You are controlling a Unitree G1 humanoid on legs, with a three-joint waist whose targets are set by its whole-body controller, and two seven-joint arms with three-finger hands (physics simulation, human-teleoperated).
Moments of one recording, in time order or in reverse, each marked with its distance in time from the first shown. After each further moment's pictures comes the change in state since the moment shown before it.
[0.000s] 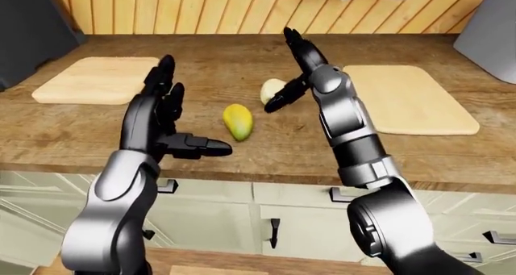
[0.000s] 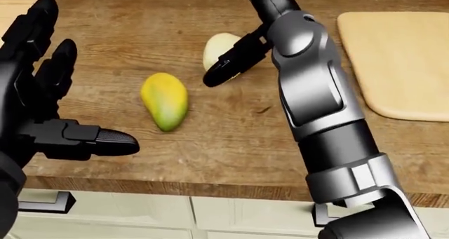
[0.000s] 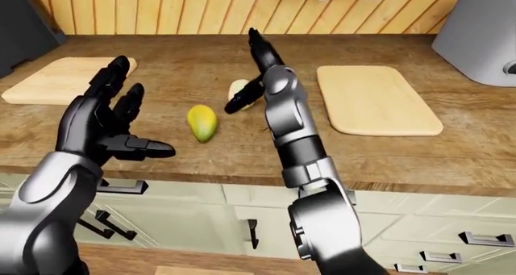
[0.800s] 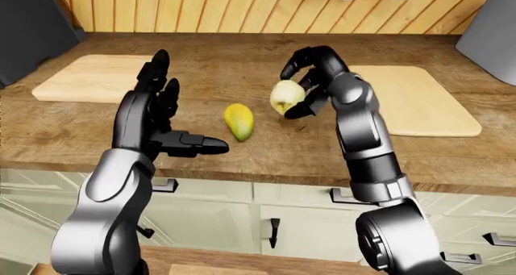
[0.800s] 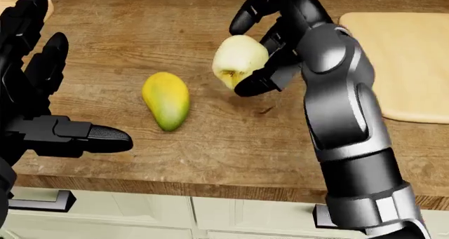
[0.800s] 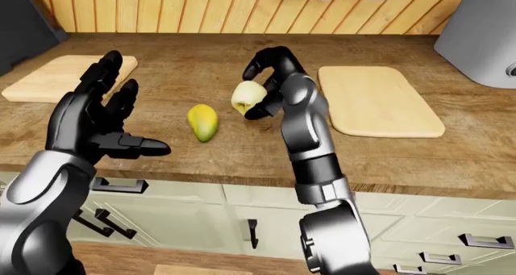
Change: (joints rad) left arm -0.017 0.014 0.023 -0.029 -0.009 0.031 0.001; right arm 0.143 -0.041 -0.019 -0.247 -0.114 0.069 0.098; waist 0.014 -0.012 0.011
